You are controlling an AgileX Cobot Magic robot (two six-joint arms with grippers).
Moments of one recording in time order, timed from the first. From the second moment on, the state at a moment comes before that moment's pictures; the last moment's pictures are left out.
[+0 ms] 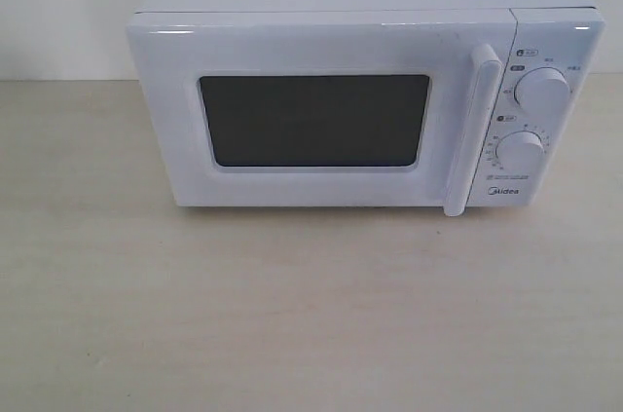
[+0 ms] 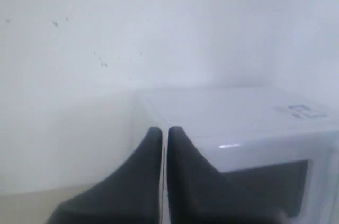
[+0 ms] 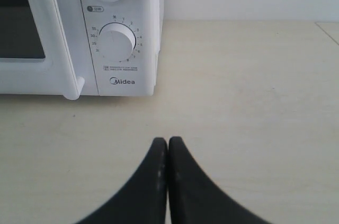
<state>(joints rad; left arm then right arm) -0.38 0.24 -0.52 0.29 0.29 -0.31 0.04 0.01 0.00 -0.05 0.36 0.03</state>
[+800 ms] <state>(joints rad) -0.13 0.18 0.00 0.30 -0.06 -0.39 0.04 0.01 0.00 -0.05 0.36 0.03</state>
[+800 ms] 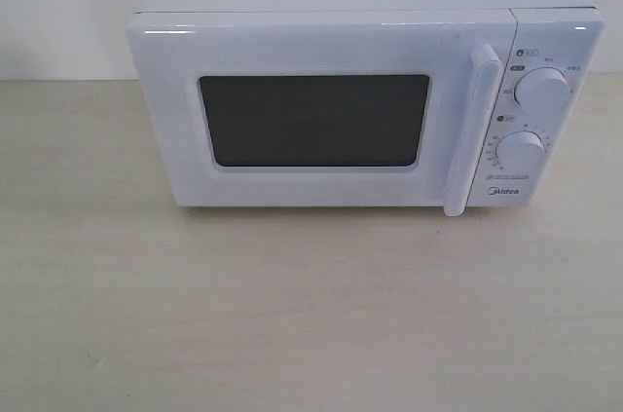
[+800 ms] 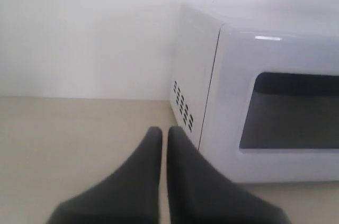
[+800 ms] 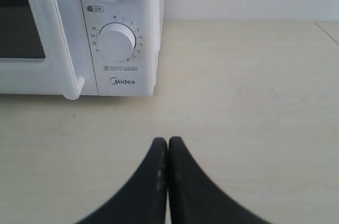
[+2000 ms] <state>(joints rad) -0.13 0.00 0.00 -0.21 0.29 0.10 0.04 0.01 0.00 -0.05 0.36 0.03</state>
